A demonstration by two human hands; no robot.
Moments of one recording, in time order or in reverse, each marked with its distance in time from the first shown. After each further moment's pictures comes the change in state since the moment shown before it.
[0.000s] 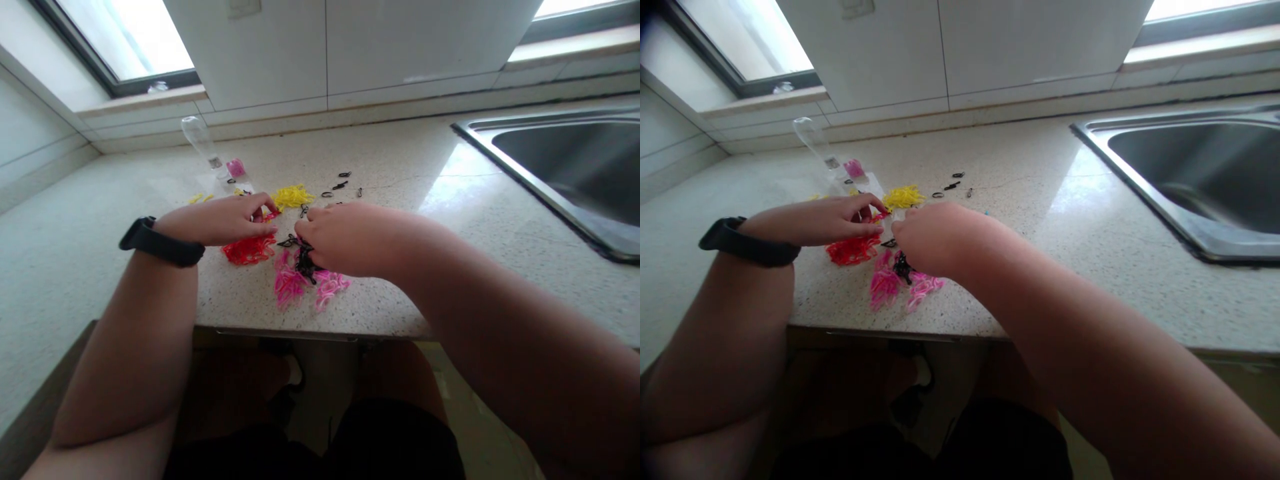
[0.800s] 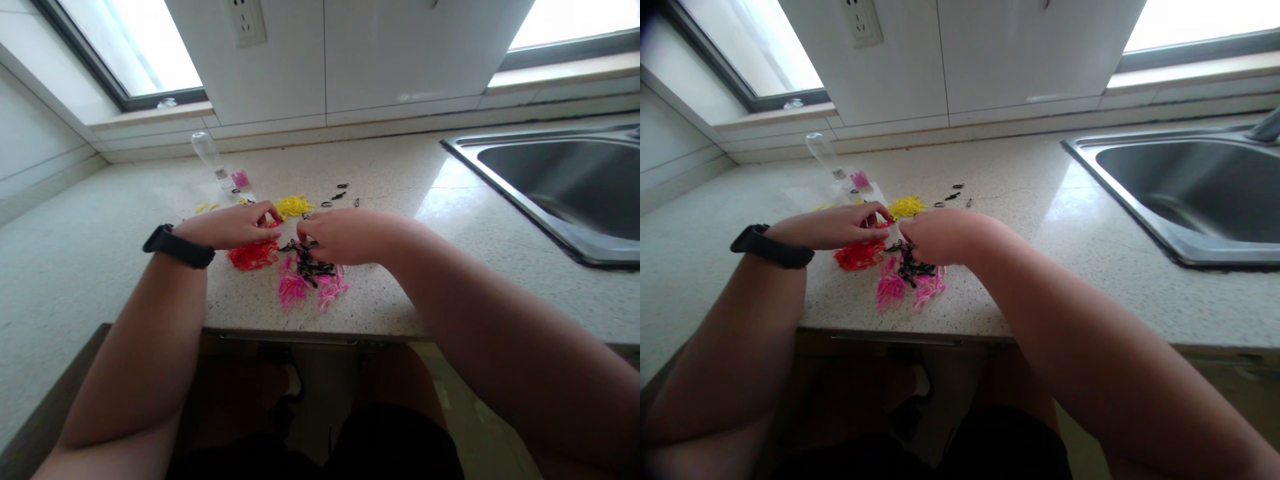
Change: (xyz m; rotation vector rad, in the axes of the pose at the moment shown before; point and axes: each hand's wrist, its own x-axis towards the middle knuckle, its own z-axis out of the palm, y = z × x) left_hand -0.001 0.004 0.000 -0.040 0.030 0.023; right_hand 0.013 0.017 0.007 0.148 0.025 -0.022
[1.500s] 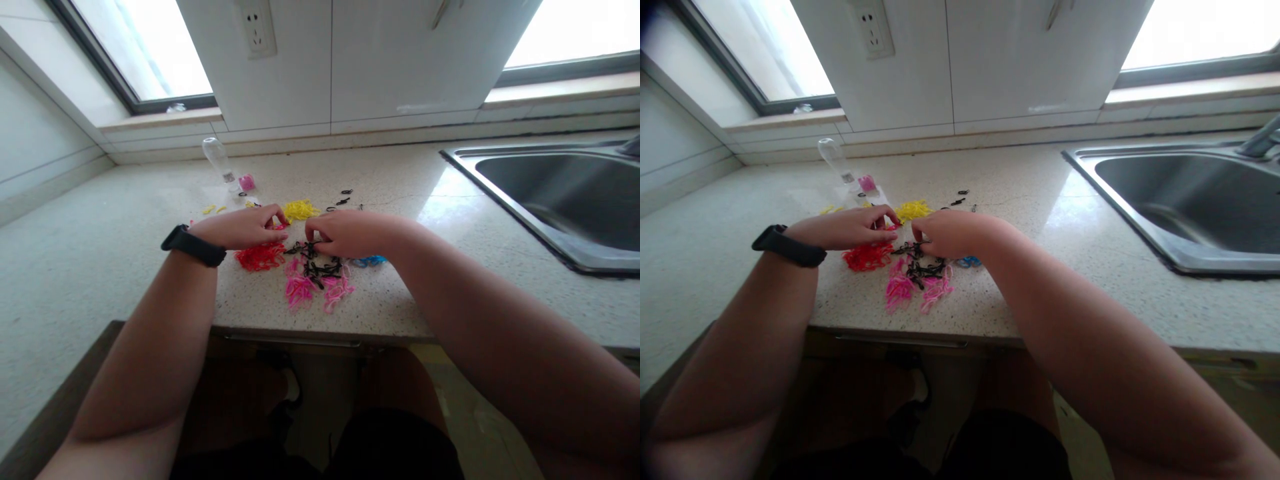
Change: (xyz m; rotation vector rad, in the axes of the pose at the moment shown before) left_hand -0.001 -0.002 0.002 -0.005 0.043 0.044; right_hand 0.009 0.017 0.006 0.074 0.034 -0.027
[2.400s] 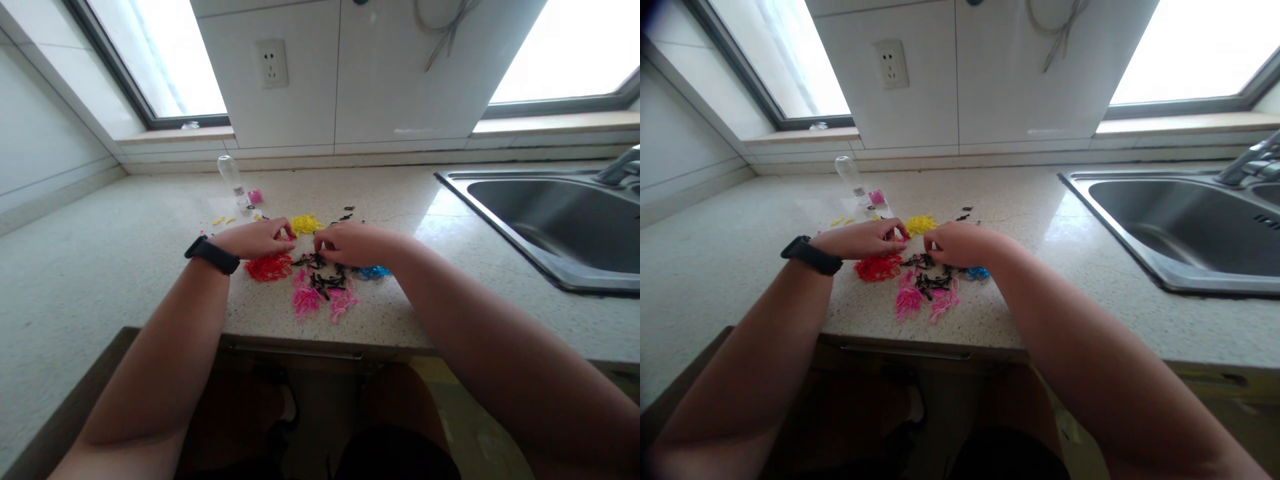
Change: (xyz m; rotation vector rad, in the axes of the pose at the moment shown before) left_hand 0.003 -0.004 0.003 -0.077 0.036 0.037; right_hand 0.003 0.011 0.001 -0.005 0.039 -0.022
